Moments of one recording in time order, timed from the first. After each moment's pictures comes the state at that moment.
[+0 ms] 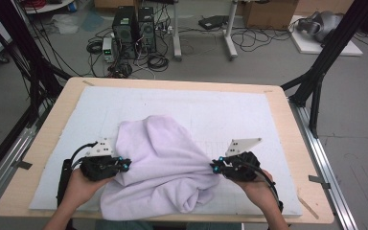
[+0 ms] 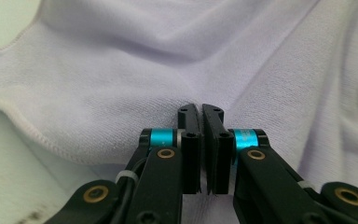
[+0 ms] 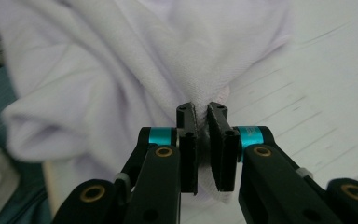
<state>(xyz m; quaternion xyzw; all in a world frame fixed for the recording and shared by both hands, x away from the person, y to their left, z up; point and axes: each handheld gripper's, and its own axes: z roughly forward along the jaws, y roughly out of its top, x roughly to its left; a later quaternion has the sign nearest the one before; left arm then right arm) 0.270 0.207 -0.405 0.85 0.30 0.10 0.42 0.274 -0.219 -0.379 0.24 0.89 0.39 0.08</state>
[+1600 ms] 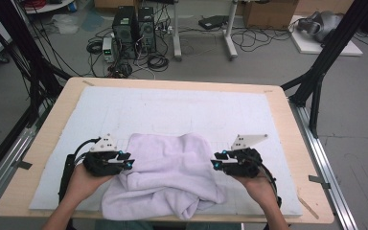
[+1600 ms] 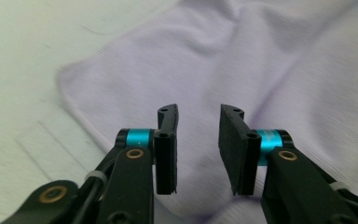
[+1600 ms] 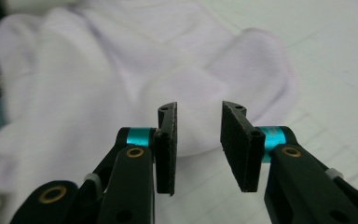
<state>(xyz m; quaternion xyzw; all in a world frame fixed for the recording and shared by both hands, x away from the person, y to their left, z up) 0.297 0.200 -0.401 0.85 0.31 0.12 0.41 0.297 -0.231 -0.386 0.28 0.86 0.43 0.08</state>
